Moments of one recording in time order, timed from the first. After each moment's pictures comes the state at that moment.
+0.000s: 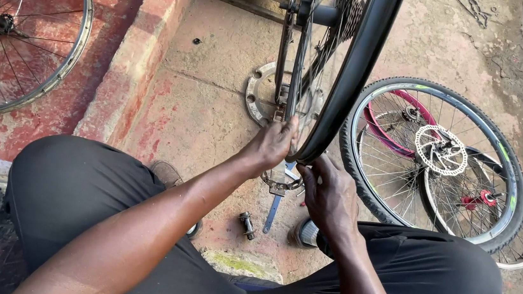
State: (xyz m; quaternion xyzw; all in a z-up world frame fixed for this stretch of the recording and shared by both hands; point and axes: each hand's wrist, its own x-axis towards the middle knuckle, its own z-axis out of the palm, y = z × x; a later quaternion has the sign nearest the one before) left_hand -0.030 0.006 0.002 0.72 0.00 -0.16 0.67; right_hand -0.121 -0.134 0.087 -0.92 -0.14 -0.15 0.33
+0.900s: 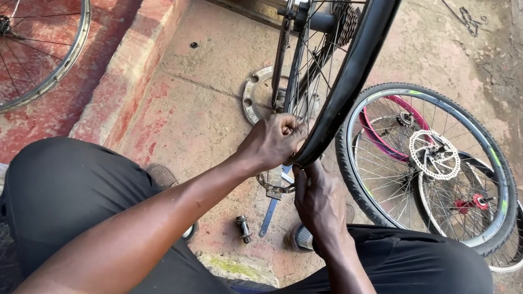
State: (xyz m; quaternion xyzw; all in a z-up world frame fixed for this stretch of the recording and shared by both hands) left_hand 0.033 -0.018 -0.065 0.79 -0.09 -0.07 0.60; right_hand -0.116 -0.128 0.073 -0.94 -0.08 -0.13 0.30
